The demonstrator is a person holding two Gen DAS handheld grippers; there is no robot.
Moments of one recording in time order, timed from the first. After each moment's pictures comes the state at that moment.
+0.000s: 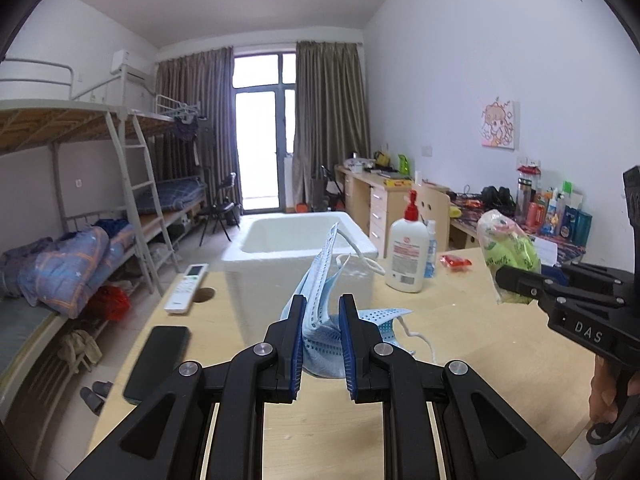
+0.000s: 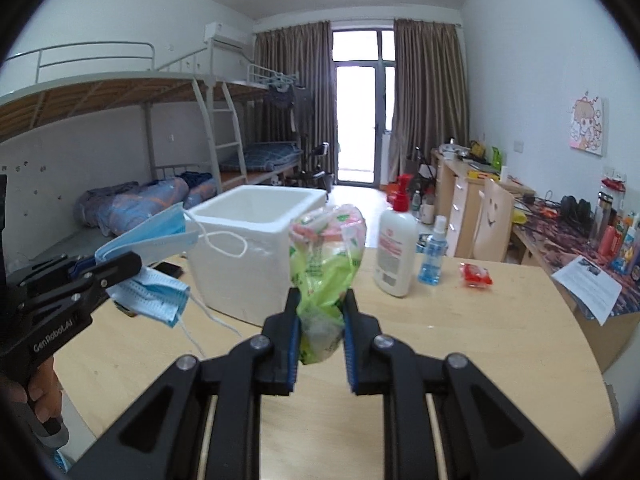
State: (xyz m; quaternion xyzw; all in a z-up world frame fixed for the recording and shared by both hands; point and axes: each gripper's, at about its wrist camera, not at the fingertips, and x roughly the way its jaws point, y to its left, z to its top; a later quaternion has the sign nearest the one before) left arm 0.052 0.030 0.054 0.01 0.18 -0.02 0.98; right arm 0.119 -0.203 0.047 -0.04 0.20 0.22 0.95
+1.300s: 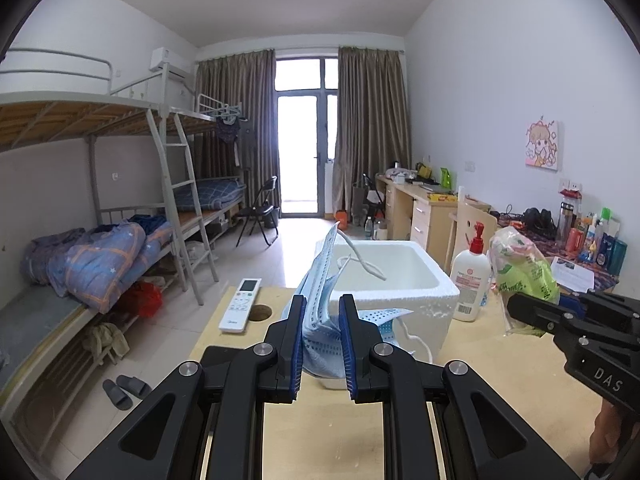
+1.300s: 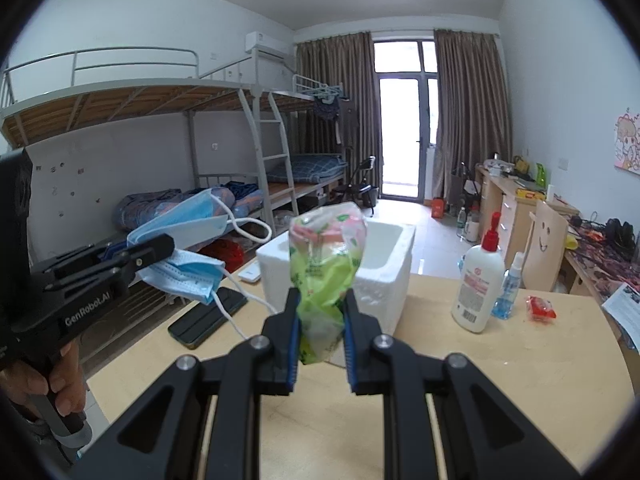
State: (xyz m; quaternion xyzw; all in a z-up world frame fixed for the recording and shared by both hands) left arm 0.084 0.082 0.079 0.00 0.17 0.05 0.98; right arm 0.131 -0.133 0.064 -0.03 0.19 0.29 0.94
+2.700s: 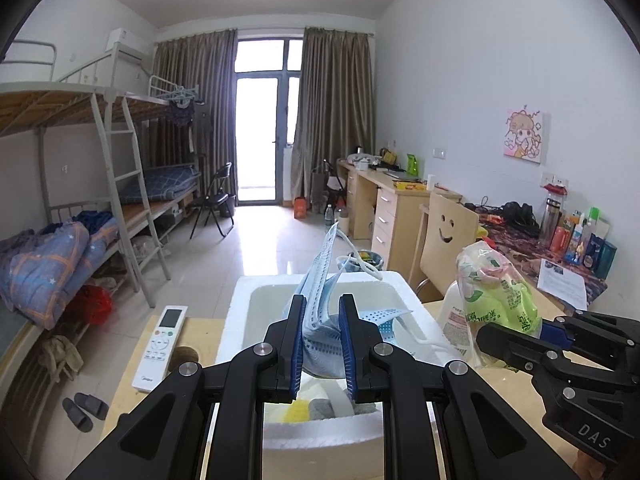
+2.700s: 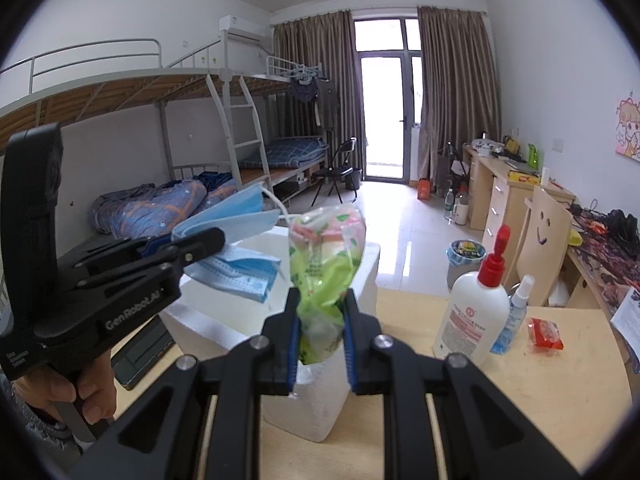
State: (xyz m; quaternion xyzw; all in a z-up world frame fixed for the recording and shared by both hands) left arm 0.226 0.073 0.074 -0.01 0.20 -0.03 0.98; right arm 0.228 -0.113 0.064 -0.03 0.22 0.27 0.94
